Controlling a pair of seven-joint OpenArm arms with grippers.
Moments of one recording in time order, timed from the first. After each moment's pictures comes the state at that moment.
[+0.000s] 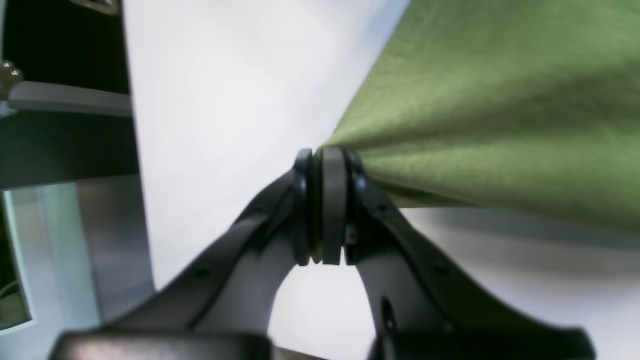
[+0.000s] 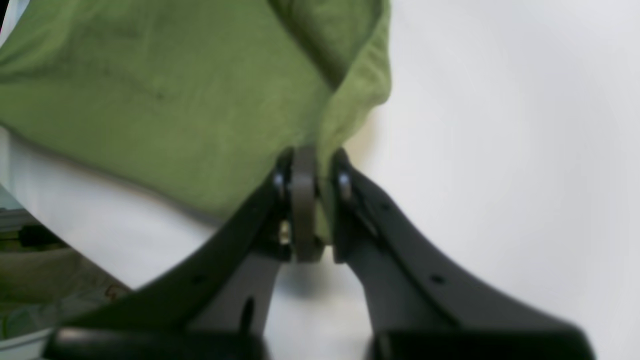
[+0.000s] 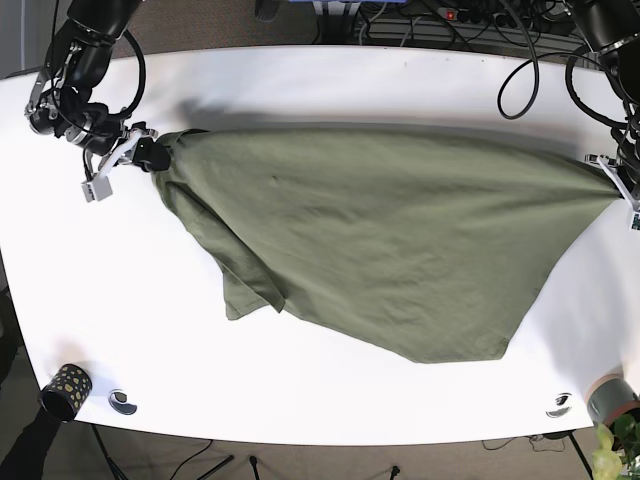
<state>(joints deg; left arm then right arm) 6.2 -24.1 -34.0 95.0 -4.5 -32.1 54.2 -7.5 16.5 35.5 85.9 52.8 39.7 -72.5</state>
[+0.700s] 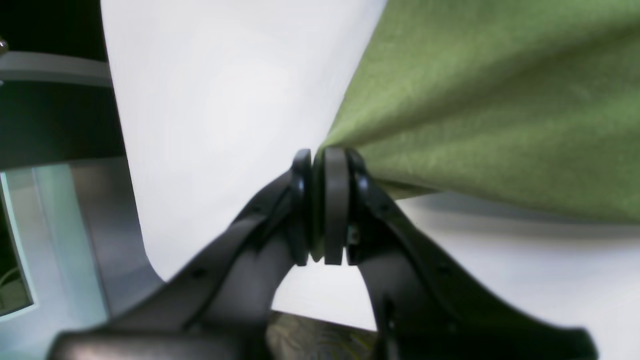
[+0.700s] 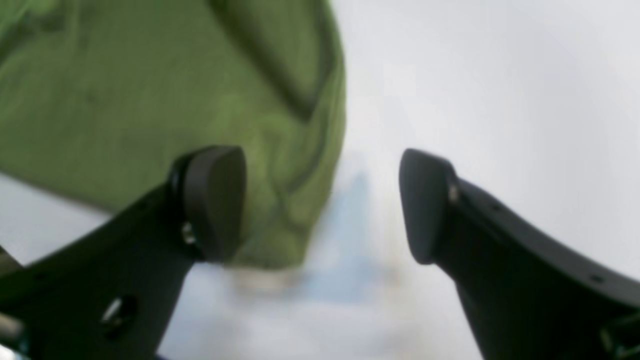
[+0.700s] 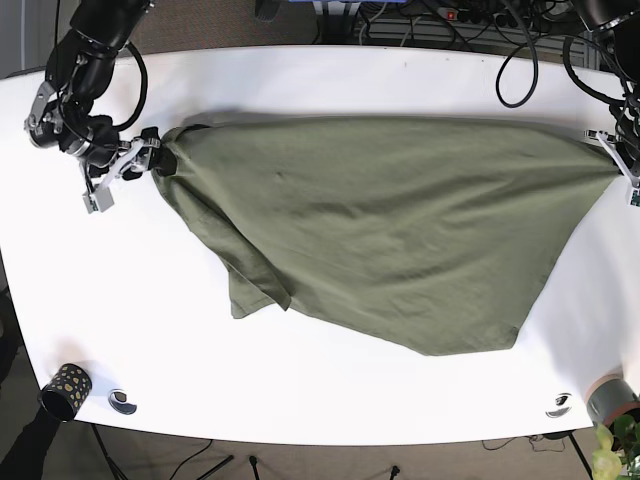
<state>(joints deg) 11.5 -22.6 -37.3 97.7 -4.5 -34.0 54.0 -2.2 15.8 35.5 85.9 41.2 39.7 -72.1</state>
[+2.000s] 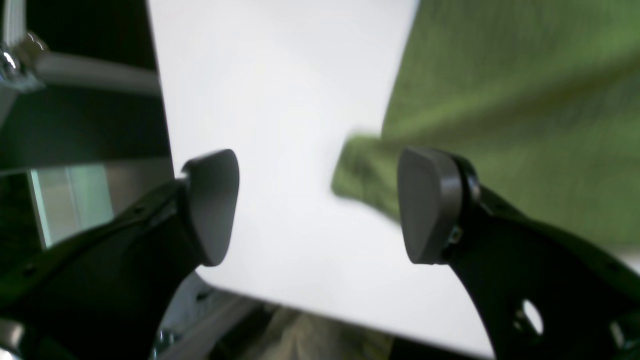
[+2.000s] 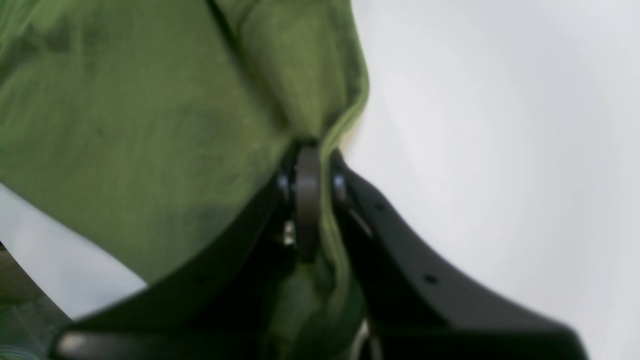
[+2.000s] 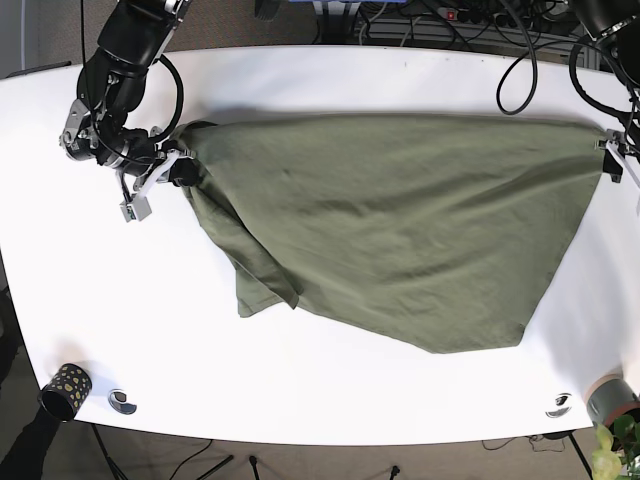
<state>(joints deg) 7.2 -22.4 -39.2 101.9 -4.3 -35.9 58.2 1.6 9.7 32.5 78.7 33.6 40.1 -68.2</state>
